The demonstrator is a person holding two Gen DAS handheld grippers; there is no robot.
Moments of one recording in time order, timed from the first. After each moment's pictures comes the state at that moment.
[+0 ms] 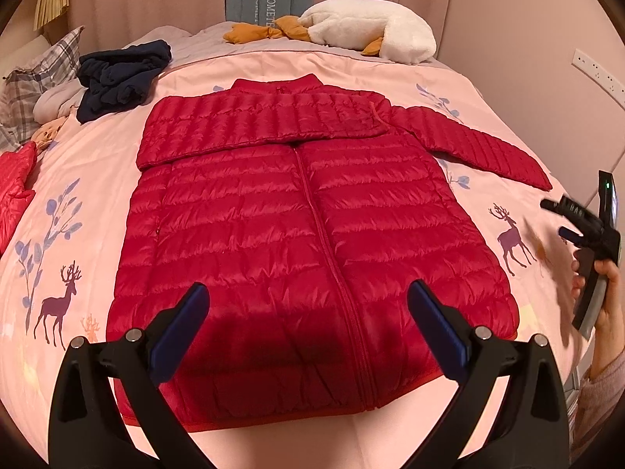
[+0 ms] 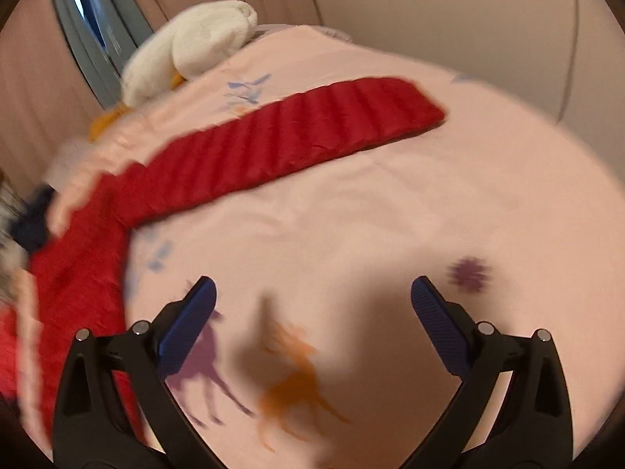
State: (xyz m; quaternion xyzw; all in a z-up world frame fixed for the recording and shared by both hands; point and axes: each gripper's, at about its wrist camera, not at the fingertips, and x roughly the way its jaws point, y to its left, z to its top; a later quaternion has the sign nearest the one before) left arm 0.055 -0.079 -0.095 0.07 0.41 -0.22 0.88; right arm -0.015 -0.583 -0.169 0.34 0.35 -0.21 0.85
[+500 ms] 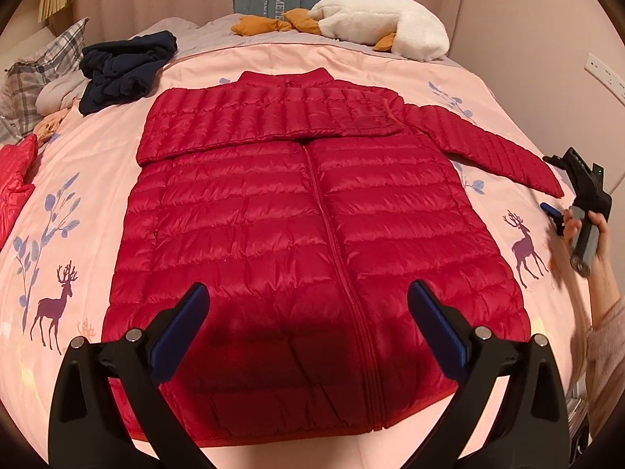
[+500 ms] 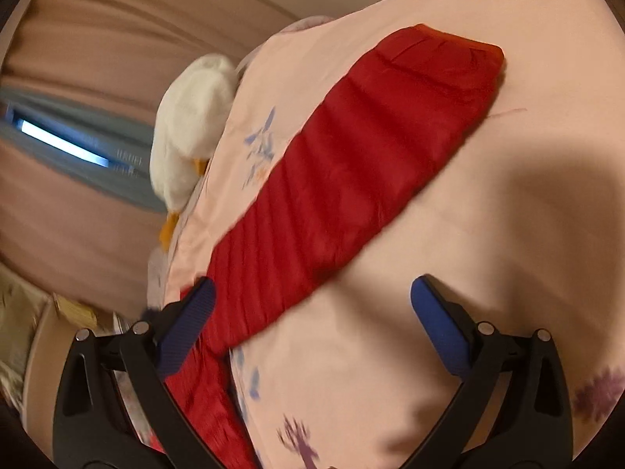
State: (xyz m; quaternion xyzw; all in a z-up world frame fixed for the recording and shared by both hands) left arm 0.075 -0.084 -0.104 0.06 0.42 -0.20 0.88; right arm 0.040 -0.673 -0.204 0.57 0.22 -0.17 0.77
